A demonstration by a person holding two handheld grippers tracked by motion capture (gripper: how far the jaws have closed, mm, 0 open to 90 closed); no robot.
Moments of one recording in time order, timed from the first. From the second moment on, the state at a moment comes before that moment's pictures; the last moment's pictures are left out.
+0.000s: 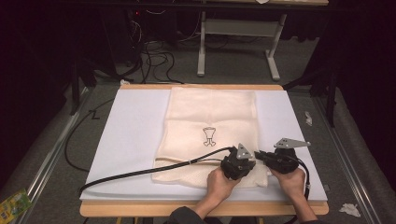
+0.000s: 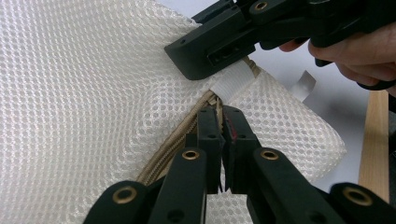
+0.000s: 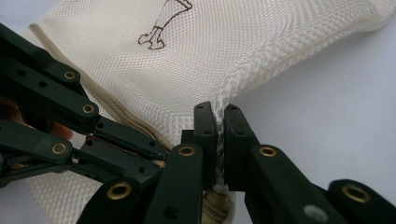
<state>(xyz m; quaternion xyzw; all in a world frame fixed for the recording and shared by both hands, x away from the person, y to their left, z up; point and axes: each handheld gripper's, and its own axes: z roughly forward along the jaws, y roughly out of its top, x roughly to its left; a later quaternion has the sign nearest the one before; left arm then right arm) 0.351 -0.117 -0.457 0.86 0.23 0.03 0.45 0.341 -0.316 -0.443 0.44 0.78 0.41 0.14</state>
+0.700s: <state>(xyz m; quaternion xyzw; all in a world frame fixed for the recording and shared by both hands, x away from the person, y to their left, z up) 0.351 -0.115 -0.454 0.87 0.23 0.04 0.44 0.340 -0.316 -0.441 0.43 0.79 0.42 0.15</state>
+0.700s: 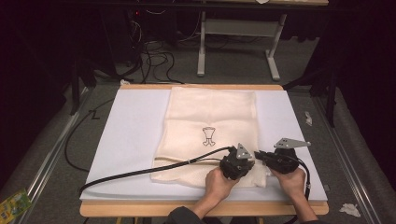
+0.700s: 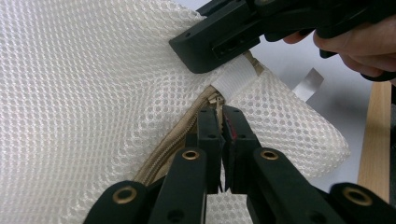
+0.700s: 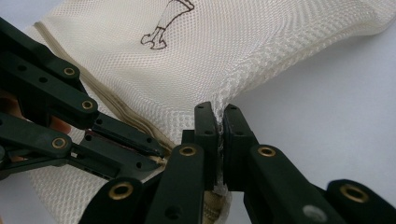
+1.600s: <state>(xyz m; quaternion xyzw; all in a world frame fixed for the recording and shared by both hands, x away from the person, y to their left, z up) 0.348 -0.111 -0.452 0.87 0.23 0.05 0.43 0.340 -0.313 -0.442 0.44 0.79 0.41 0.15</state>
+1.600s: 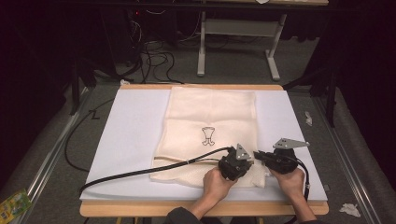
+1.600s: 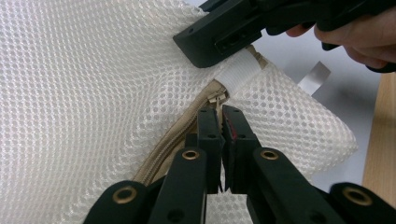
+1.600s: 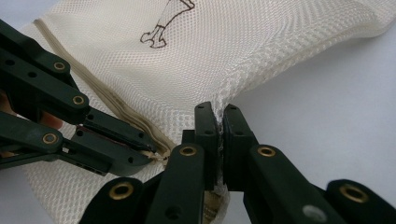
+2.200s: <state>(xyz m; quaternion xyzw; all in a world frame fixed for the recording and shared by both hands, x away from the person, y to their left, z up) 0.351 -0.100 -0.449 0.87 0.24 0.05 0.43 0.341 -0.310 -0.442 0.43 0.79 0.41 0.15</state>
